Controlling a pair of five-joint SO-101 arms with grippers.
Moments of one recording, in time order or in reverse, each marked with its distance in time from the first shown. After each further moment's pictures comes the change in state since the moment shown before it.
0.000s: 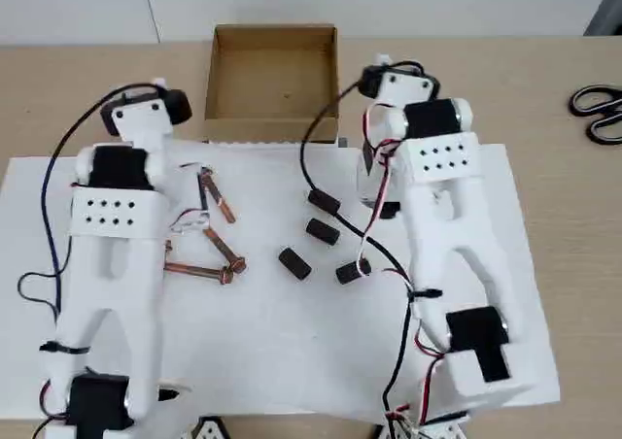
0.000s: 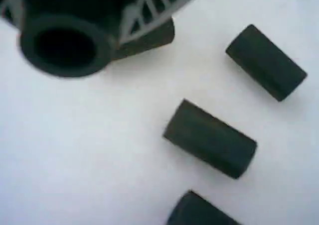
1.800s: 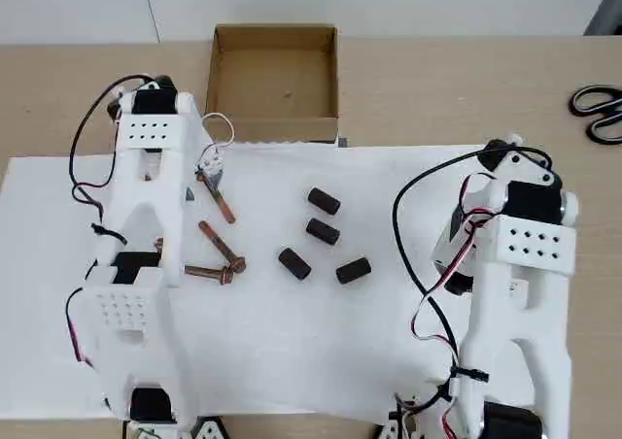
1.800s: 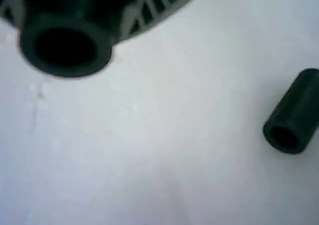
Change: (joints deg) left arm -3.7 48.6 -35.5 -3.2 16.7; right arm 20.0 -27.3 33.3 0.0 -3.3
